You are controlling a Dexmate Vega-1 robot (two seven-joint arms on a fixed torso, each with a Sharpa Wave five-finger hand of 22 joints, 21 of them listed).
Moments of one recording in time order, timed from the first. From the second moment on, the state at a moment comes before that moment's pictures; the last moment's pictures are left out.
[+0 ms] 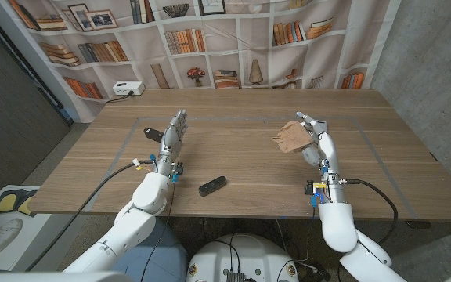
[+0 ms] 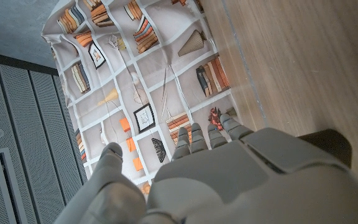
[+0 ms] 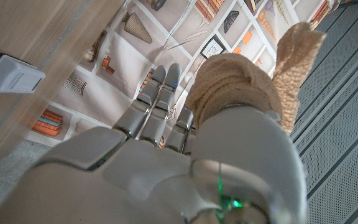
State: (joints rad) left arm 1.15 0.53 0.35 -1.60 -0.41 -0.46 0.23; left_hand 0.05 0.07 0.47 -0.08 0.18 0.05 0.02 0.19 0.17 0.04 0.01 0.21 0.19 -0.05 0.02 0.19 0.18 0.03 0.04 0.19 0.17; right arm -1.47 -0.49 -0.29 -1.95 -0.22 0.40 -0.69; right_hand 1.03 0.15 0.17 0.03 0.18 0.43 -0.11 0.25 0.21 0.42 -0.19 0.89 0.46 0.61 -0.06 0.41 0.68 0.57 -0.01 0.33 0.19
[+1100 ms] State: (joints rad) left arm 1.20 0.58 0.34 -1.76 -0.30 -0.44 0.25; left_hand 0.08 0.06 0.49 -0.11 0.18 0.49 0.01 0.25 0.18 0.32 0.00 0.28 0.20 0.16 0.00 0.20 0.18 0.15 0.05 0.20 0.17; right arm -1.38 -0.43 -0.29 -1.90 -0.30 0.37 -0.74; right_hand 0.98 0.14 0.19 0.02 0.19 0.43 -0.11 0.23 0.20 0.40 -0.17 0.79 0.37 0.58 -0.05 0.29 0.61 0.57 -0.02 0.33 0.19
